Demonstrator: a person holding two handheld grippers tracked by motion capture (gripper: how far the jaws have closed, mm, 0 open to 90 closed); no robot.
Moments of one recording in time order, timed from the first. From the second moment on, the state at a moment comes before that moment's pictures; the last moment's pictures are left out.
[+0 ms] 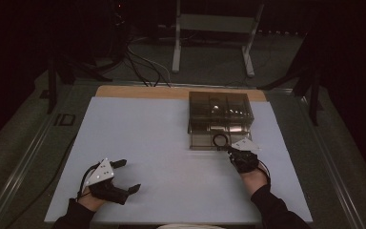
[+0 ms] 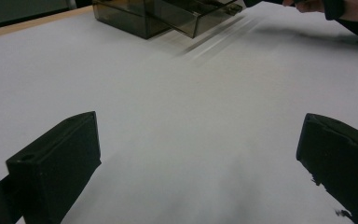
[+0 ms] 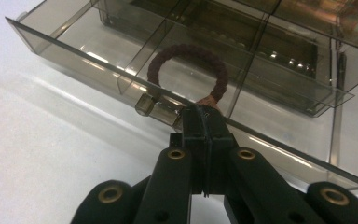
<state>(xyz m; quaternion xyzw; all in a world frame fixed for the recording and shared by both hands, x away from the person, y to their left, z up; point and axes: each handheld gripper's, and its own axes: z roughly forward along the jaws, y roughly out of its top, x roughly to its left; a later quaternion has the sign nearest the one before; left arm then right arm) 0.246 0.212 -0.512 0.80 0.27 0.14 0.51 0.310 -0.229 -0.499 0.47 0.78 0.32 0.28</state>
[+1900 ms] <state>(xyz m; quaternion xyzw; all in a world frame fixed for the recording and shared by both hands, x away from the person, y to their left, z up) 0.247 0.211 -0.512 0.80 0.27 0.14 0.51 0.318 -0.230 -0.505 0.47 0.78 0.30 0.28</state>
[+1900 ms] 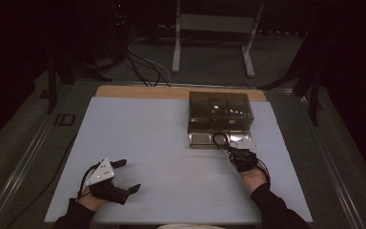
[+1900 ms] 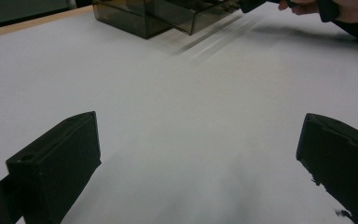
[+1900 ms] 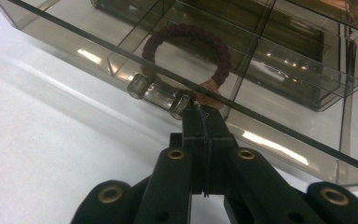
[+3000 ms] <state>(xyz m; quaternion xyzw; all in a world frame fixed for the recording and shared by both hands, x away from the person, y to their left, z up) 0.247 0.211 -0.512 0.81 0.27 0.14 0.51 0.331 -0.232 -0.502 0.48 0.78 0.30 0.28</state>
